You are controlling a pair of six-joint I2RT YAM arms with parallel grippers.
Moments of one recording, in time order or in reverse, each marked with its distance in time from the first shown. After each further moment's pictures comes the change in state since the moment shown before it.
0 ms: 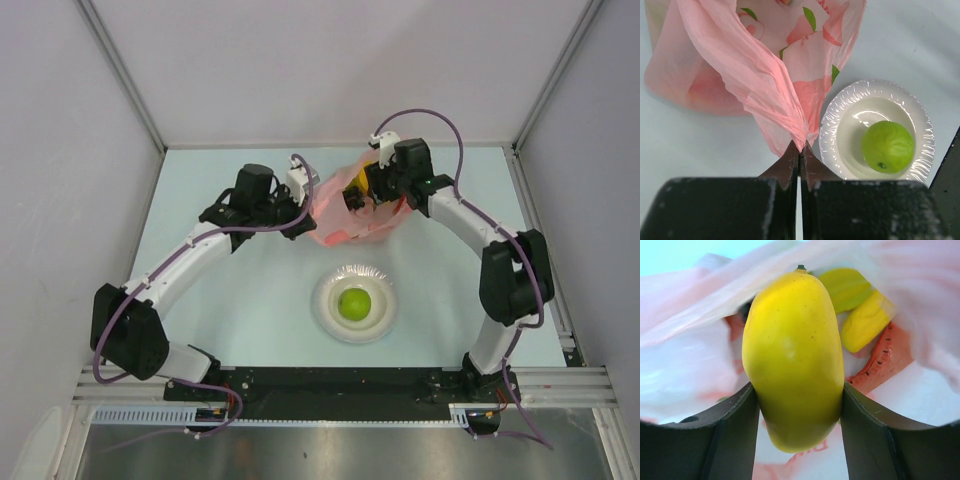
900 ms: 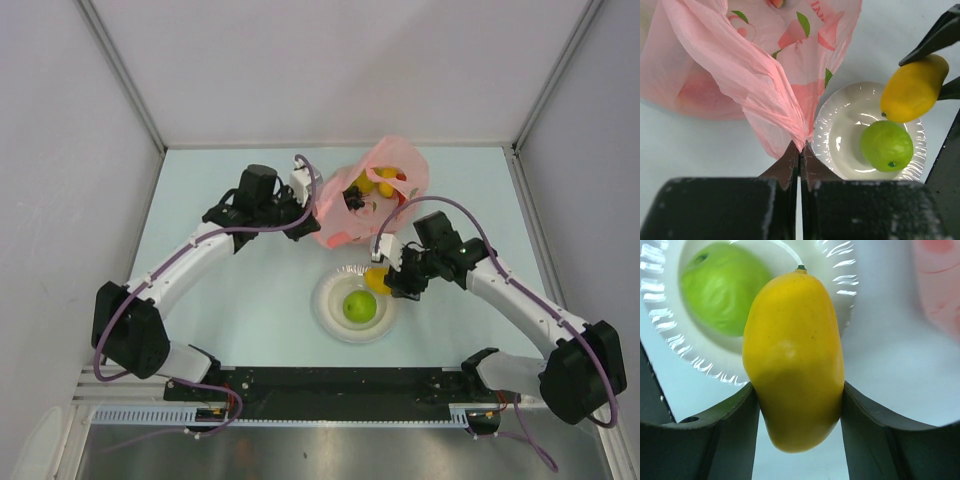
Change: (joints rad) left arm -0.018 0.007 0.000 0.015 0.008 -0.021; right arm 0.104 -0.594 -0.529 -0.435 -0.357 -0.611
